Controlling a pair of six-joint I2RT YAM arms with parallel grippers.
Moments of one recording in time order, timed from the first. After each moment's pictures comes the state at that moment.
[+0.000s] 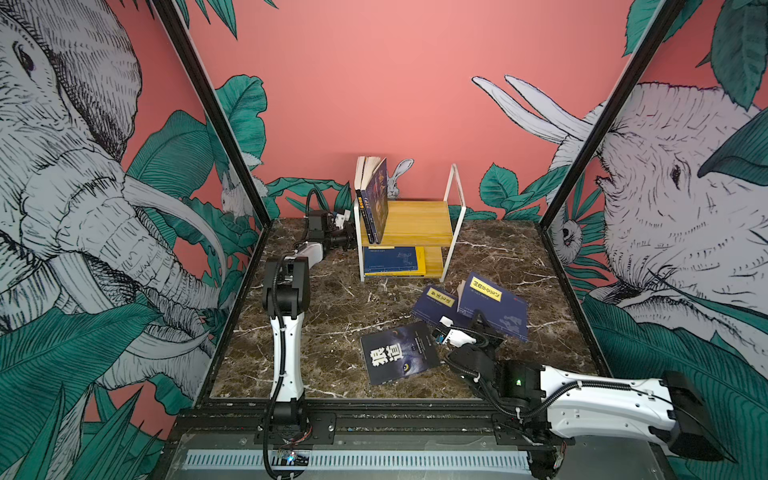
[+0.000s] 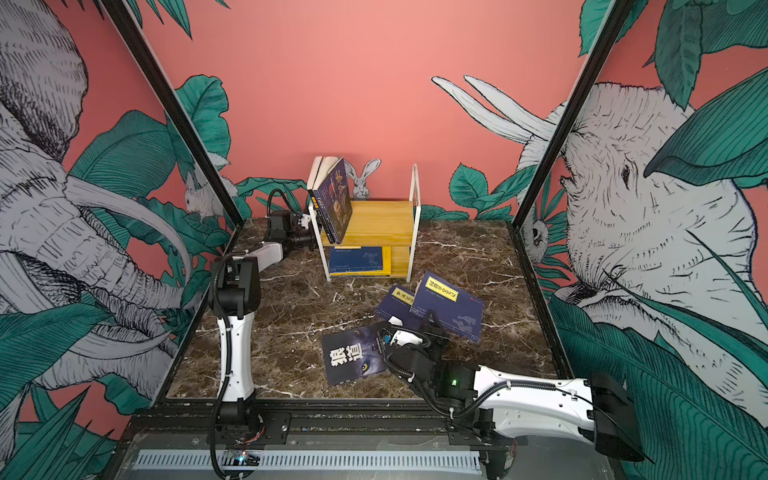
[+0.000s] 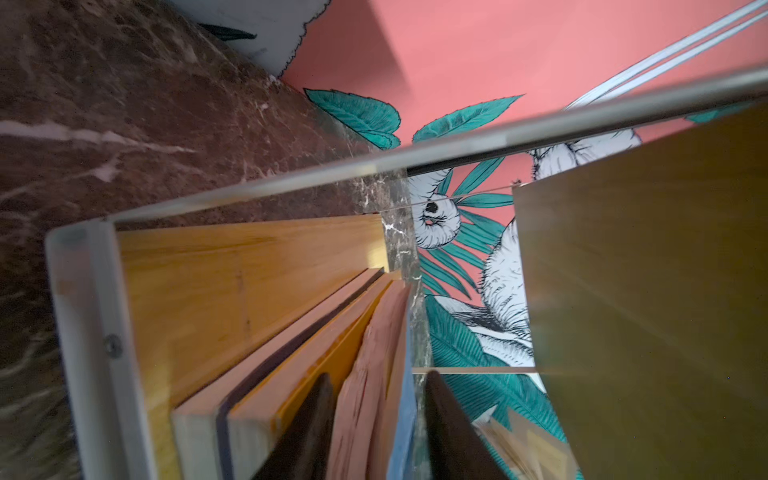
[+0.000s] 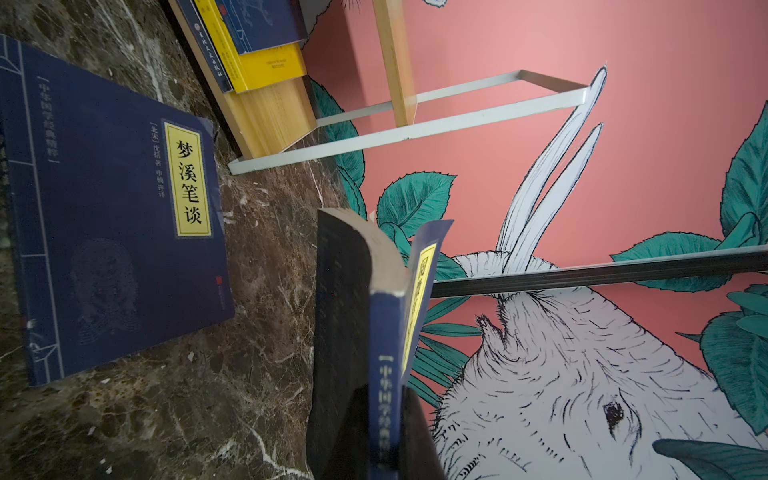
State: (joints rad) left arm -0.08 2.40 1.80 0.11 1.10 -0.83; right arm 1.29 0.97 0.55 -0.27 1.32 -0.64
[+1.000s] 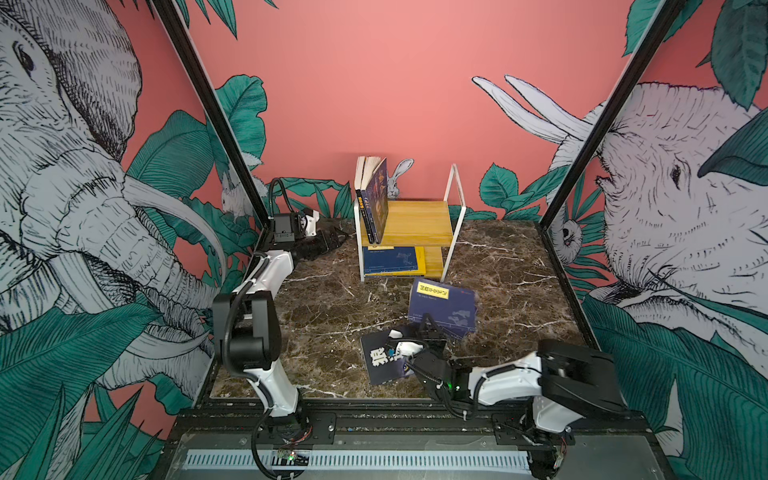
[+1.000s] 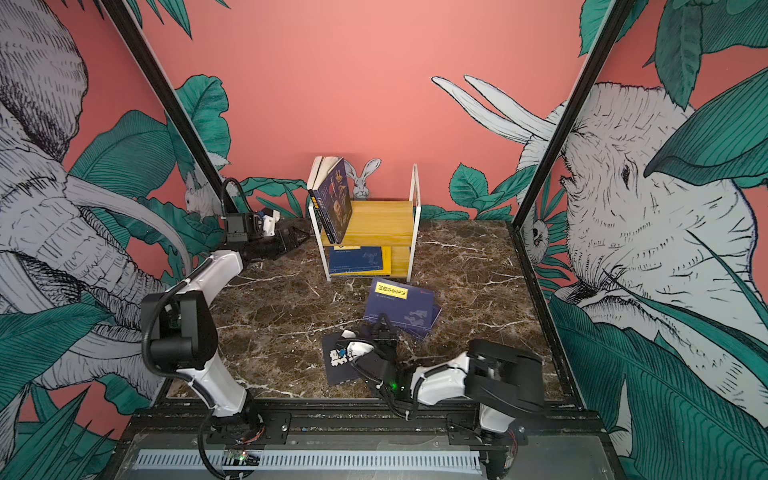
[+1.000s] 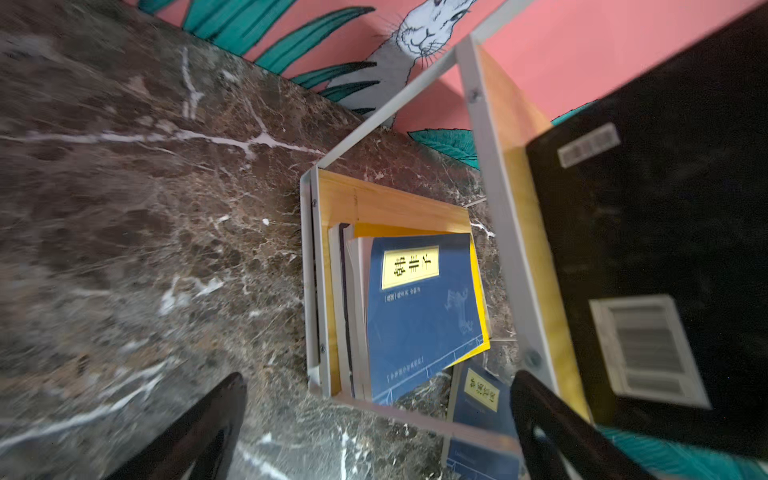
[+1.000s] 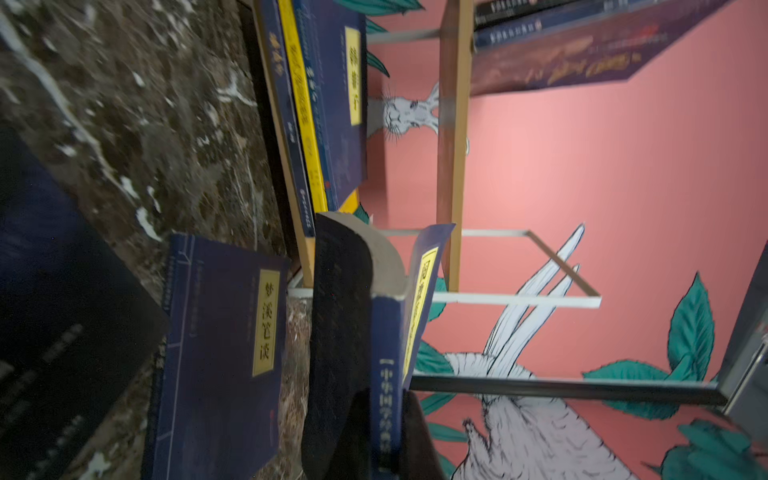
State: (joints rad) left arm 0.02 1.66 1.28 -0.26 0.62 -0.35; right arm 1.34 1.71 0.57 0.90 1.24 -1.30
